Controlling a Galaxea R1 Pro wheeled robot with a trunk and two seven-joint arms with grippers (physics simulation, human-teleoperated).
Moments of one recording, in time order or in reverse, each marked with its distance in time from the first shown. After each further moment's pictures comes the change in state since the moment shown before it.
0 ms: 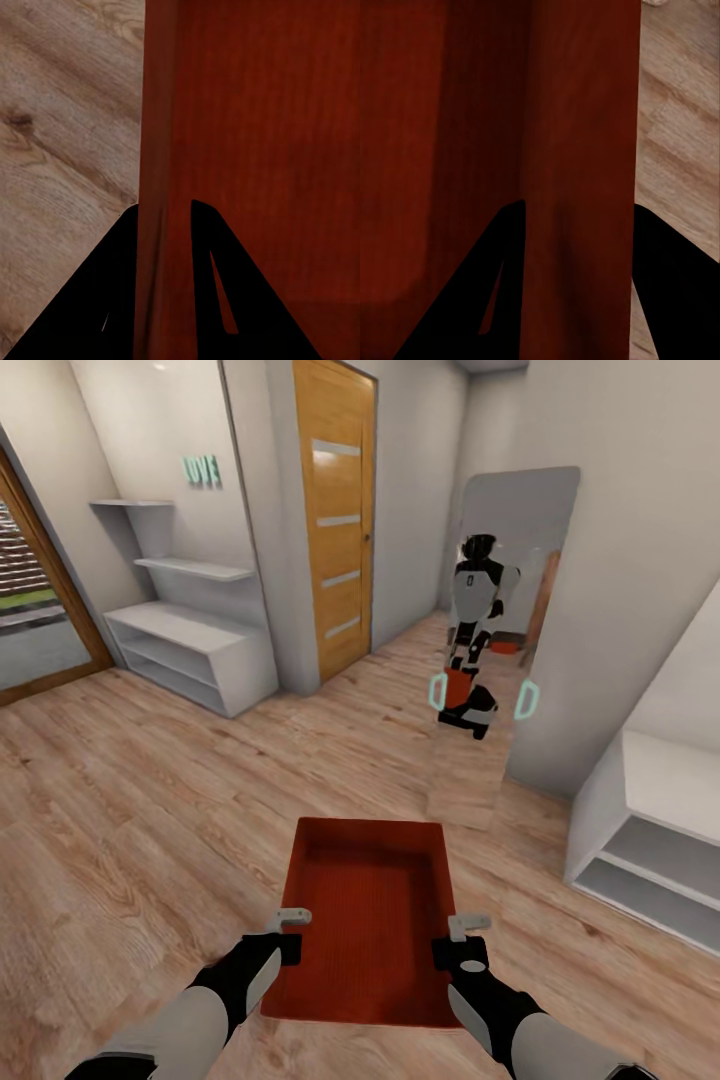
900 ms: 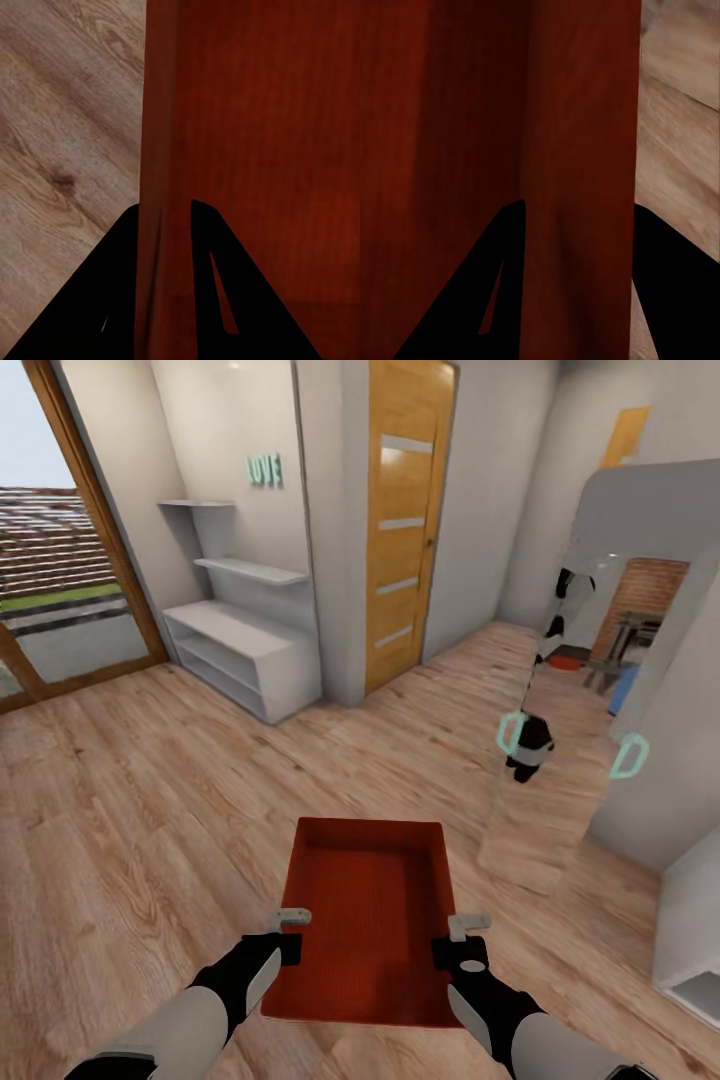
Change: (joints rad) left arm 0.000 0.001 -0.002 0.000 0.003 0.000 0.000; right arm 0.000 0.000 0.000 -0.001 0.000 0.000 0.000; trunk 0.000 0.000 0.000
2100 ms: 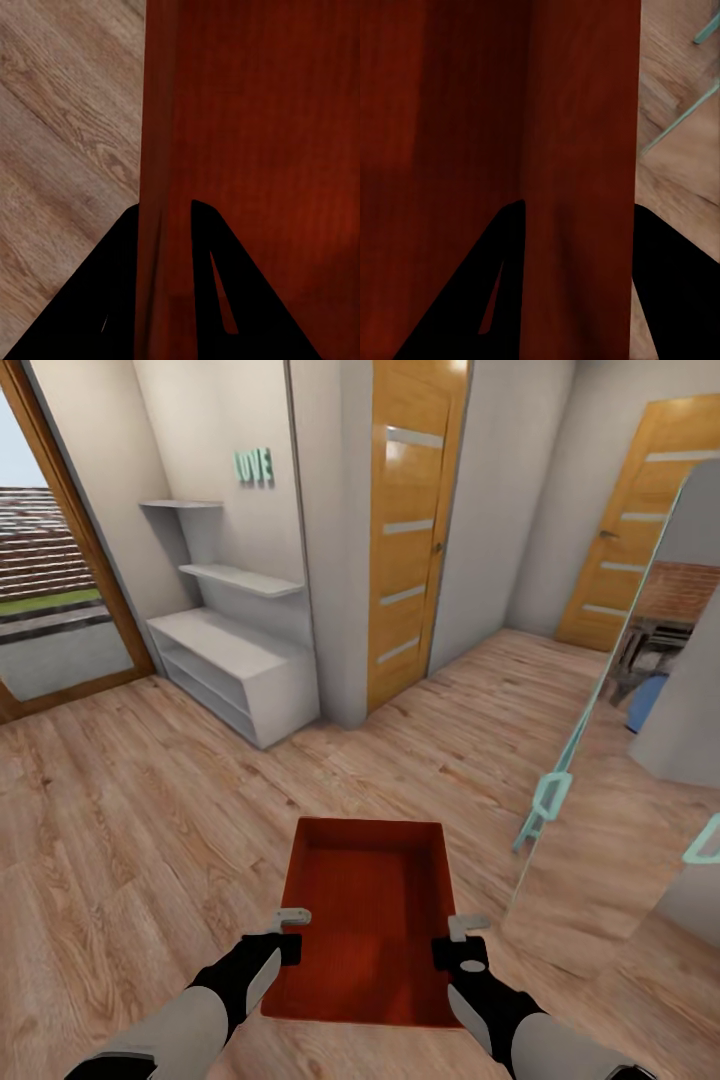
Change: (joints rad) left arm 0.000 0.000 0.001 0.000 -0.001 0.000 0.000; right arm 0.000 0.000 0.001 0.000 -0.001 0.000 0.000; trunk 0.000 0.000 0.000
